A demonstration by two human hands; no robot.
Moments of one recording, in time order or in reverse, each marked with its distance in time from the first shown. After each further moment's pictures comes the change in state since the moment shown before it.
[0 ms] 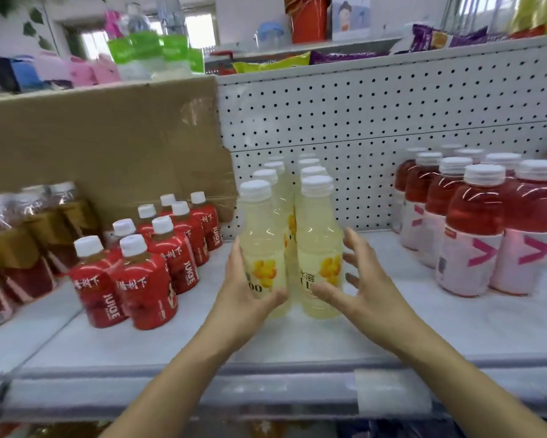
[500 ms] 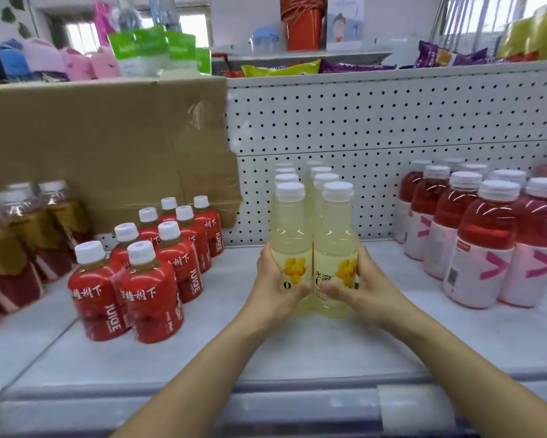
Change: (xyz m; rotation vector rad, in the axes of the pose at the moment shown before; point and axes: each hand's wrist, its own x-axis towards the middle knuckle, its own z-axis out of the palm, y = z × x) left_hand 0.045 -0.027 0.020 -0.160 -0.040 -0.014; right_hand 0.037 0.013 0.011 0.138 -0.071 0.079
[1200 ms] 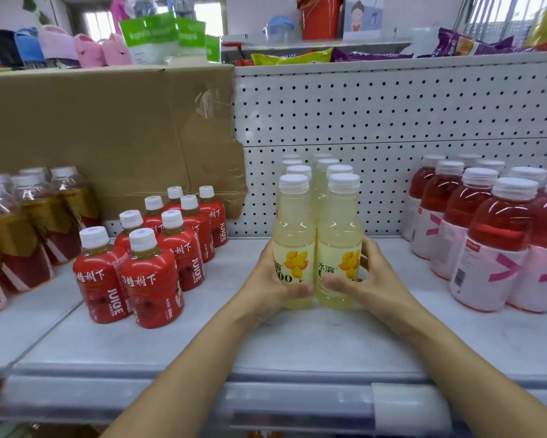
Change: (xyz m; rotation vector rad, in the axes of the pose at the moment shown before) left_hand 0.006 -0.006 -0.009 -0.180 -0.180 -0.122; right_hand 0.006 0.016 -0.008 0.040 0.062 0.035
